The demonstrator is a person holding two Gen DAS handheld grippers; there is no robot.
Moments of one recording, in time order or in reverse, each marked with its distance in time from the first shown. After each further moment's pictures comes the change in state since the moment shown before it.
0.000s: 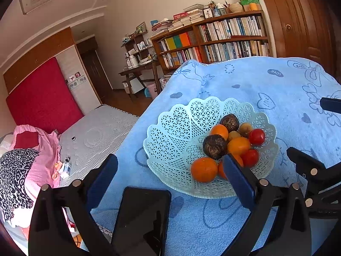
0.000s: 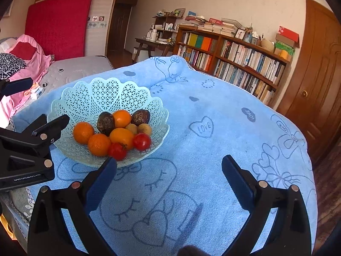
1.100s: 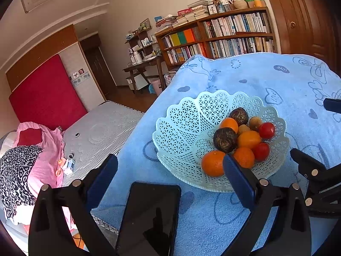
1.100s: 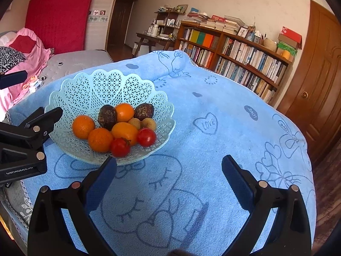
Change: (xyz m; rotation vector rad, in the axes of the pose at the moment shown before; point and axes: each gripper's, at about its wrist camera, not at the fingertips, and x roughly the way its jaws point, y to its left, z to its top) left arm 0.007 0.009 -0.007 -0.006 0.024 0.029; right arm 0.011 0.014 -0.001 -0.025 0.031 -0.011
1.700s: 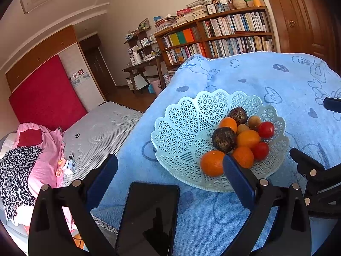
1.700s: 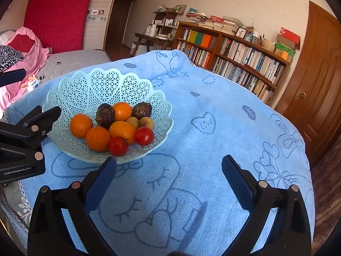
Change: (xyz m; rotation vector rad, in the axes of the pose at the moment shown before) left arm 0.000 0.001 0.000 0.001 0.000 0.000; right arm 0.001 -0.001 -0.001 0.001 0.001 -0.015
